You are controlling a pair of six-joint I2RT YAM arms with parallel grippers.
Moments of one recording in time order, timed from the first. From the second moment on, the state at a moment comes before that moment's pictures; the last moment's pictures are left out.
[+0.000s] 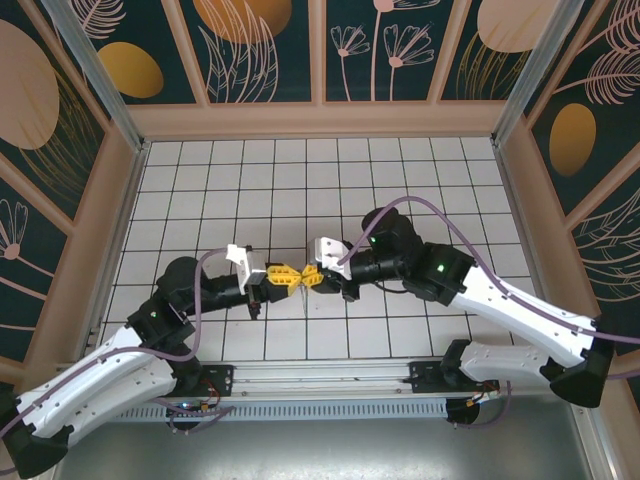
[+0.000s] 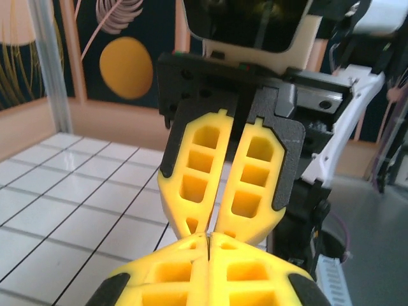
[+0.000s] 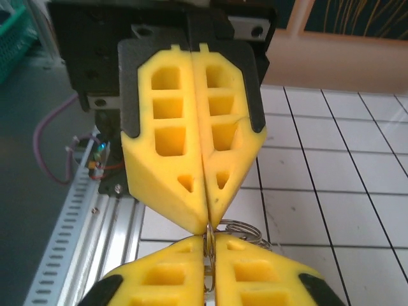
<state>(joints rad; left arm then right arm) -0.84 0.62 0.54 0.10 0.53 -0.11 1.01 1.08 1.07 -0.44 -0.52 -0.37</state>
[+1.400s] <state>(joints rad) -0.85 0.71 0.63 0.01 0.48 -0.11 1.02 1.09 1.15 -0.55 -0.39 -0.40</state>
